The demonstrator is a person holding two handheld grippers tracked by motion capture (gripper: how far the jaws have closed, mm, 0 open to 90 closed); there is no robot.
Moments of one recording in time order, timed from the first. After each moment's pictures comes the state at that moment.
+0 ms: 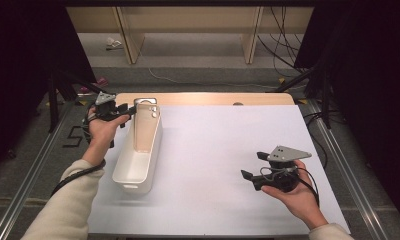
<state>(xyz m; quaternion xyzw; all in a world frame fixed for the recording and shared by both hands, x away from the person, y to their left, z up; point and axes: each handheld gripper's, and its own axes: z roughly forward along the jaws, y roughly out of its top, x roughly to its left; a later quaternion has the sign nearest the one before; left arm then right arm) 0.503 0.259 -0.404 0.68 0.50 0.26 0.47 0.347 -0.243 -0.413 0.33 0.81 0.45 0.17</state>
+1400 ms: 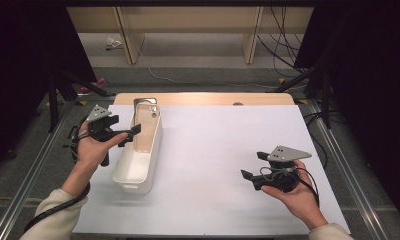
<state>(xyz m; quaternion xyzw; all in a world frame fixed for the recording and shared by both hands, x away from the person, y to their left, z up) 0.431 0.247 -0.389 0.70 0.47 0.22 0.50 0.347 -0.243 -0.413 0.33 0.81 0.45 0.17</state>
